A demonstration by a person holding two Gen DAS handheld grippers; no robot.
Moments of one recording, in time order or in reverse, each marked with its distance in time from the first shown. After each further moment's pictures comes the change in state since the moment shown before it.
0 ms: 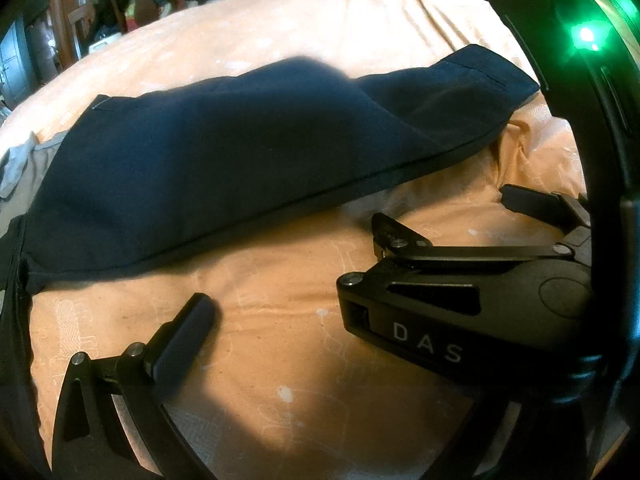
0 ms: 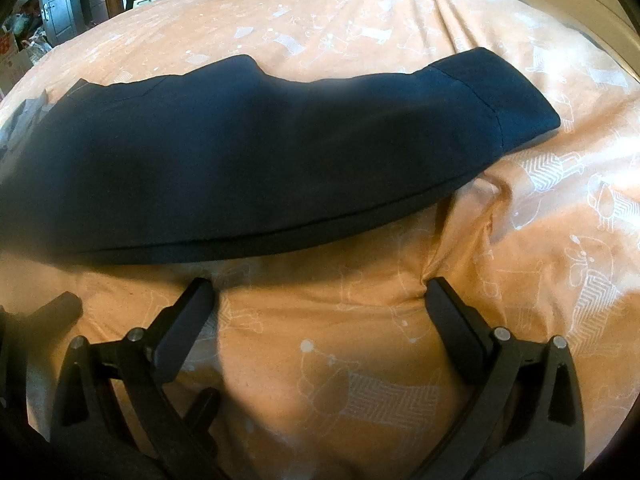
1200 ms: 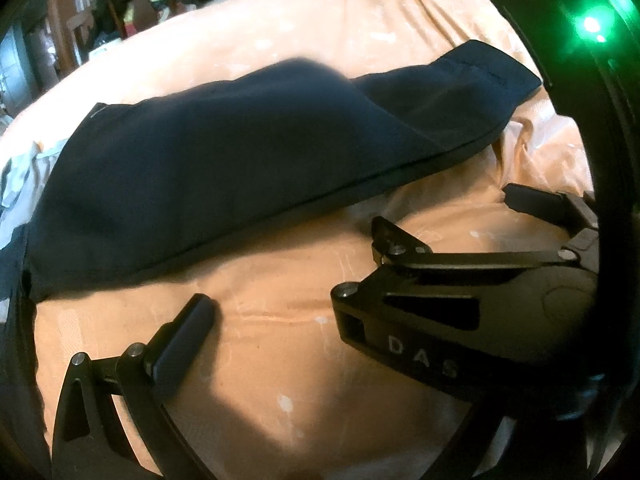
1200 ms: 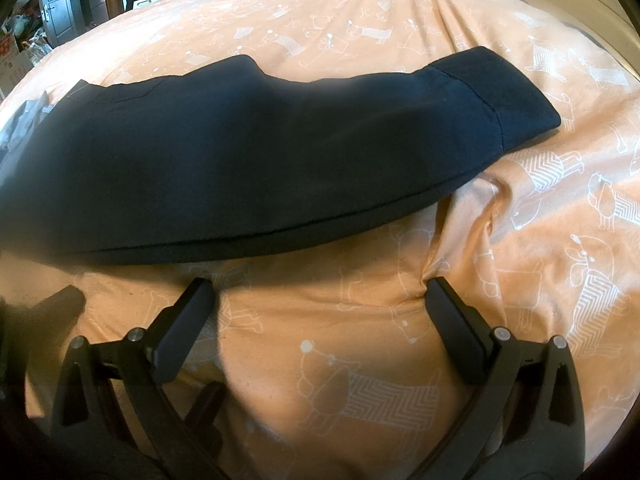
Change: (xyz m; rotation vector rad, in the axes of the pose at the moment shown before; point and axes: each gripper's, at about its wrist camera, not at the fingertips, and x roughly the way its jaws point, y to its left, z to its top) left arm 0.003 0.000 0.008 0.030 0.045 -0.027; right arm 0.000 -0.002 0.001 0.005 0.000 0.006
